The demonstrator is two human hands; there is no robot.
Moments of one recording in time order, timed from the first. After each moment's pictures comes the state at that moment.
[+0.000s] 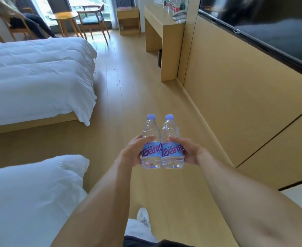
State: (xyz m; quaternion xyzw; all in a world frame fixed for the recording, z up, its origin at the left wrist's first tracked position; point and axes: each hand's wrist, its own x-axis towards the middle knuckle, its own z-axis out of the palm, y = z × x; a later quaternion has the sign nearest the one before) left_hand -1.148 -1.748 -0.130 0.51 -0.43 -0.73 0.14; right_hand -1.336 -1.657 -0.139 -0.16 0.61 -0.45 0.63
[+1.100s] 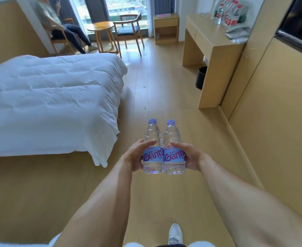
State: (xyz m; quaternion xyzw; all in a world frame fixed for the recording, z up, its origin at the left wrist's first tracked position) left_hand -1.251 -2.276 -0.111 0.54 -0.38 -0.72 0.21; right_hand -1.458 -2.225 -0.140 -0.23 0.56 -0.38 0.70
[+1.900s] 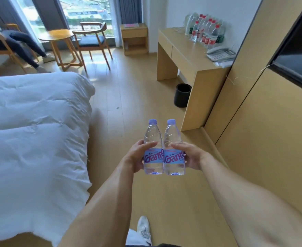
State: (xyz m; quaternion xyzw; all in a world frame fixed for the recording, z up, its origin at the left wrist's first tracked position) left_hand -1.400 -2.661 -0.126 0.46 -0.42 -0.76 0.18; right_hand -1.594 -2.566 -0.121 -0.20 0.63 -0.42 0.62
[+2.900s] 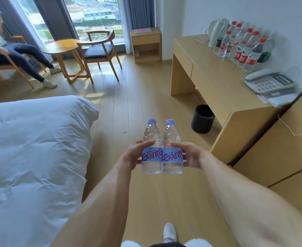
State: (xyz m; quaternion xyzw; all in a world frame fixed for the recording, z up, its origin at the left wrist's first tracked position) left_hand -1.571 -3.097 -0.120 0.52 -0.49 -0.68 0.18; right_hand -1.778 -3.009 -0.121 -0.21 0.62 -0.39 0.65
